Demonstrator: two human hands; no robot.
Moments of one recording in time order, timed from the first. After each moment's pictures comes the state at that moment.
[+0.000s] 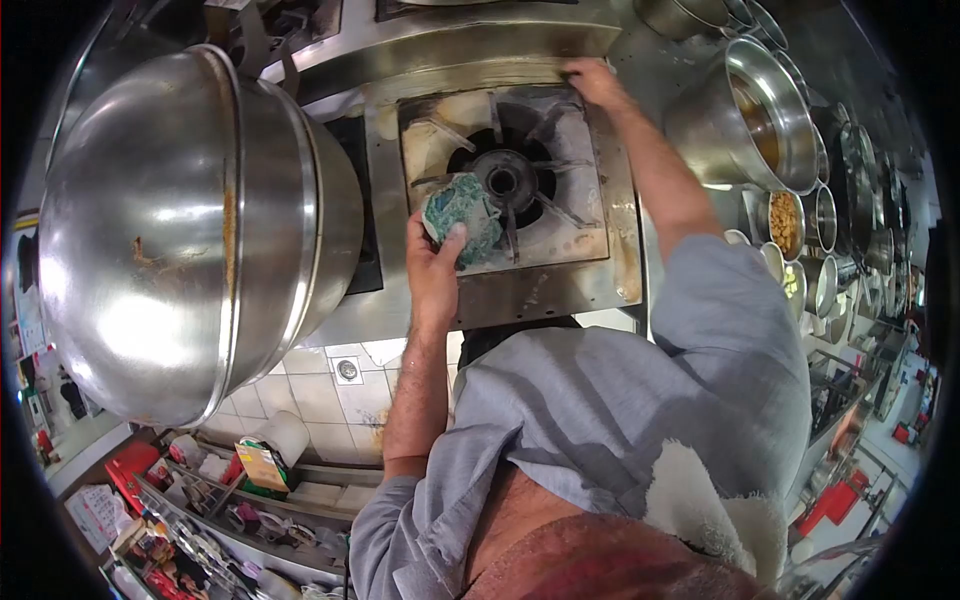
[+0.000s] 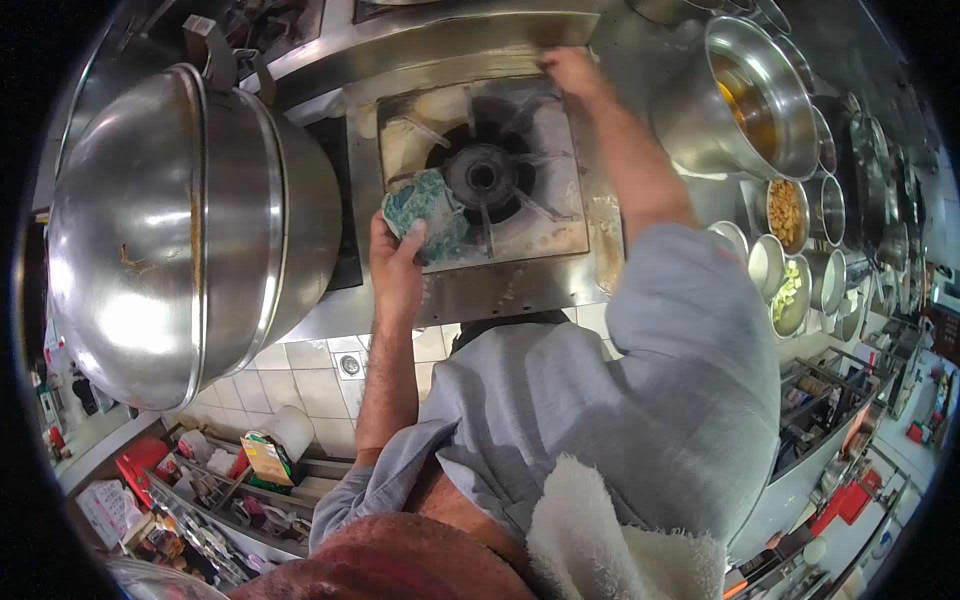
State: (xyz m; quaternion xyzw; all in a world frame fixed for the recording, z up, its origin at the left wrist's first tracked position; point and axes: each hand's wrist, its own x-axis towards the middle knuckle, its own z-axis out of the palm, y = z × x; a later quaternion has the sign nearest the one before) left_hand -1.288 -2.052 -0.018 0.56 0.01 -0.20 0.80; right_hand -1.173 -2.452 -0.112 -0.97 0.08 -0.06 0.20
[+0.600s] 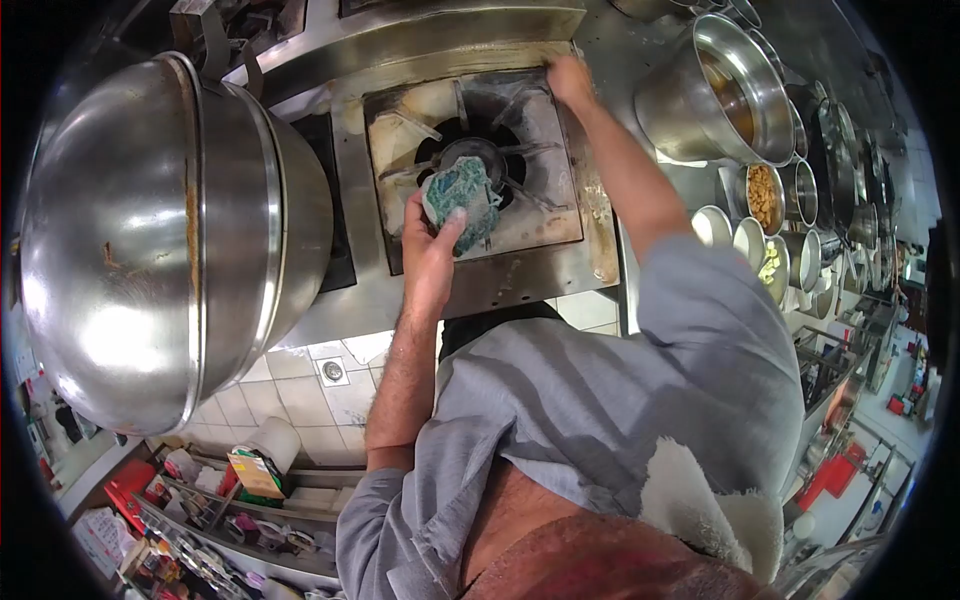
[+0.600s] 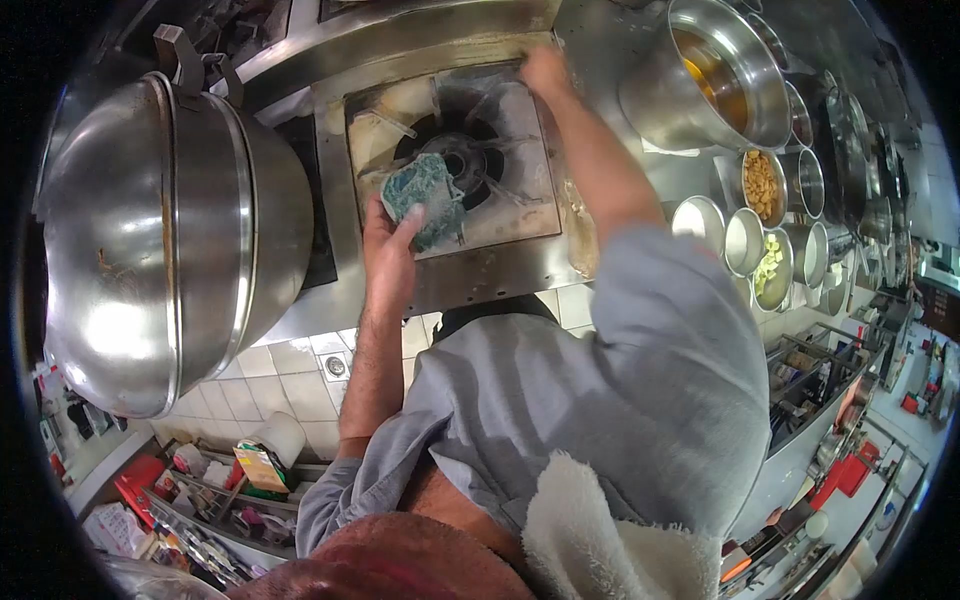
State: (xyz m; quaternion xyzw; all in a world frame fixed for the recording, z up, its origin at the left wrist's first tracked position) left_hand -1.299 -2.075 -0.011 0.57 -0.02 -0.26 0.78; right_hand -1.199 -2.425 -0.104 -0.96 0.23 -0.06 0.11
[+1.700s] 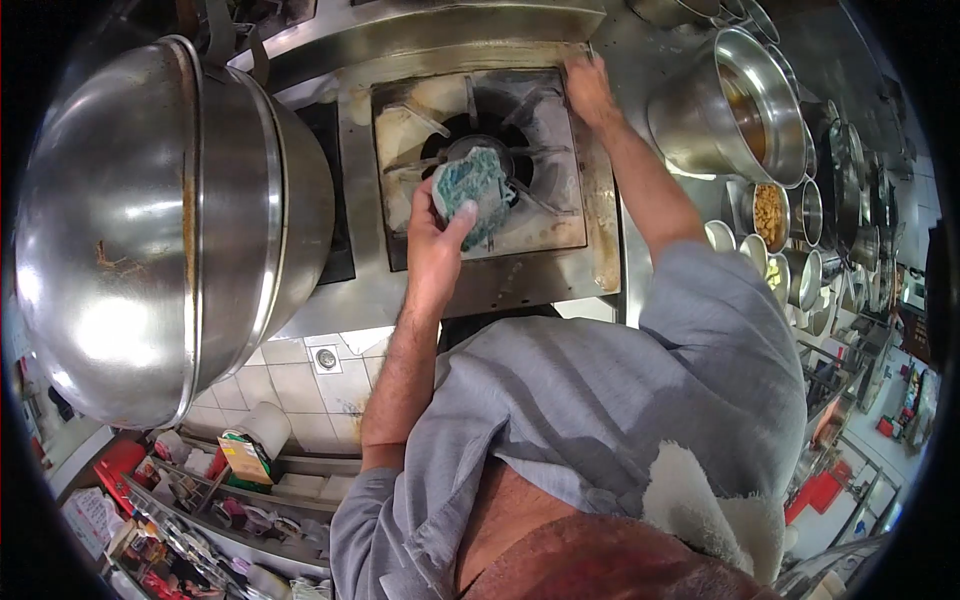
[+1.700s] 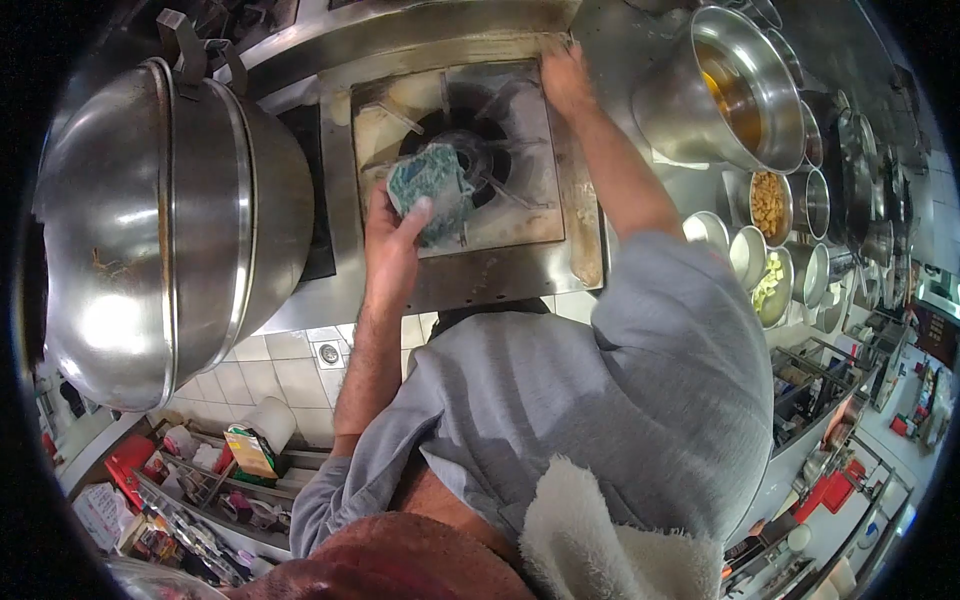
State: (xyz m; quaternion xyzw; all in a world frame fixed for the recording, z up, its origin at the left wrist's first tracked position) left_hand -1.291 -2.079 -0.003 0.58 -0.03 -0.24 0.78; right_hand -1.205 -2.432 -0.111 -0.99 0.06 -0.15 -0.04
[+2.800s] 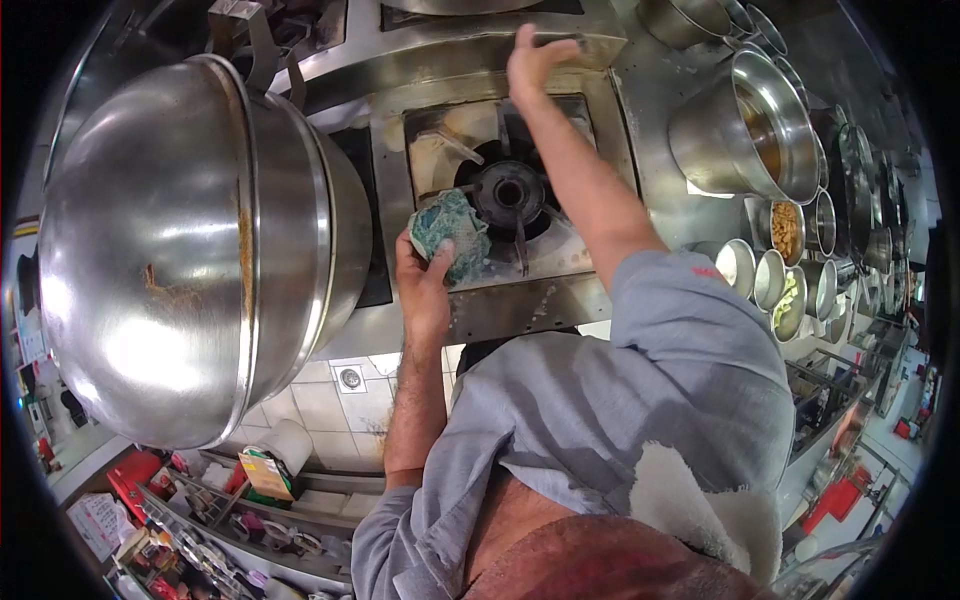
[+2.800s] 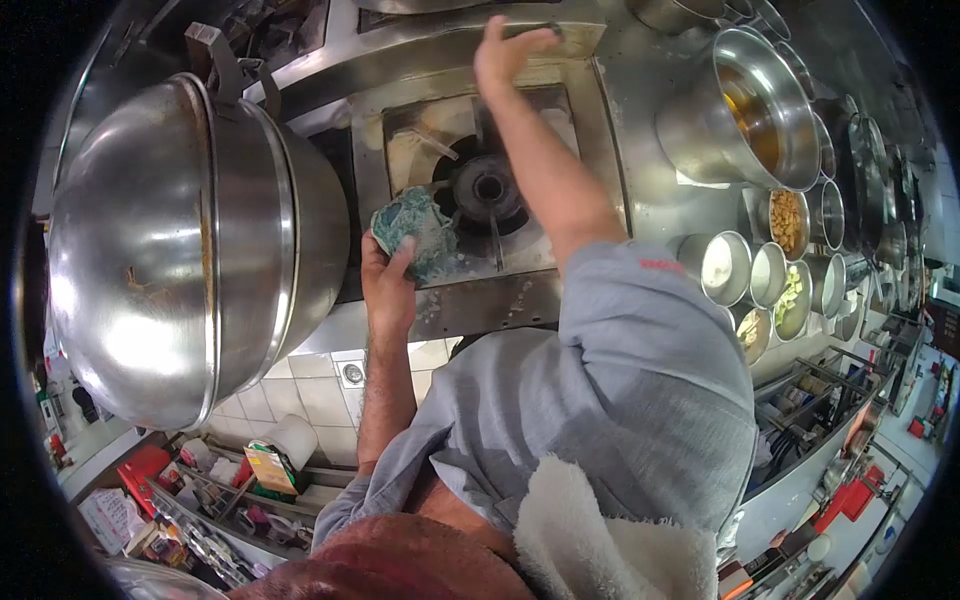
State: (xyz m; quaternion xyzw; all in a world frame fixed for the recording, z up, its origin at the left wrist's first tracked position) left_hand -1.275 -2.031 -0.013 0.55 0.03 -0.20 0.81; right_hand -1.075 -2.329 -0.079 -0.61 0.41 -0.40 0.54
